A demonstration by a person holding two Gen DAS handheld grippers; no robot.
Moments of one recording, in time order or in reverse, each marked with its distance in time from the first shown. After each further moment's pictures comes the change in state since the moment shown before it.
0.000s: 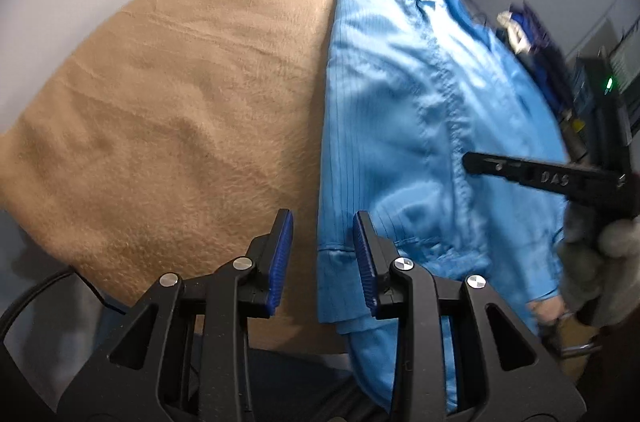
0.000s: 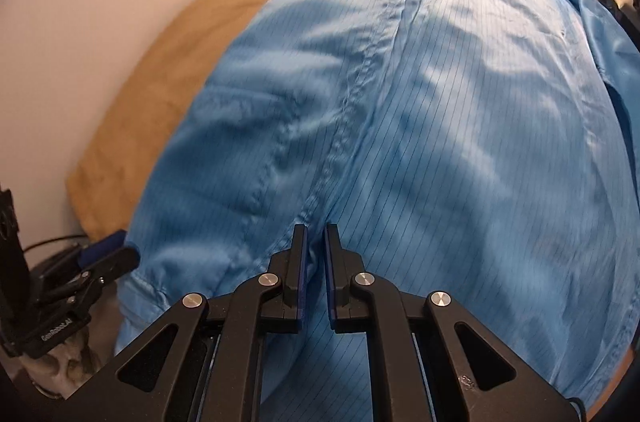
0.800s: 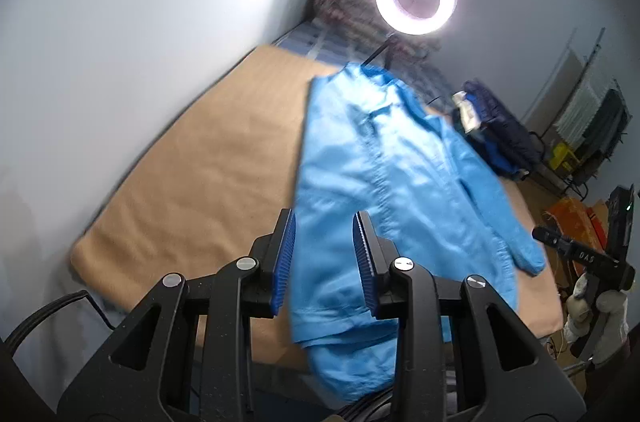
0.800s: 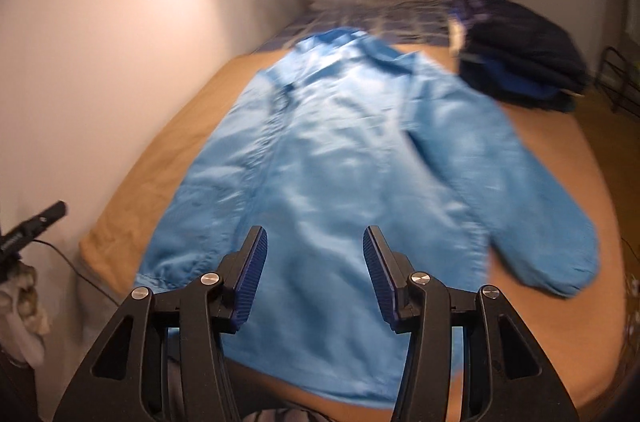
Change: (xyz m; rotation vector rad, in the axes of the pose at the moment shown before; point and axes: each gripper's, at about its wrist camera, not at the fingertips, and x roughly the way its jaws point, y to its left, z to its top) left arm -0.150 -0.018 0.037 0.047 -0.330 -0.076; right arm -0.194 -0.081 -0.085 0.175 -0.432 -0.158
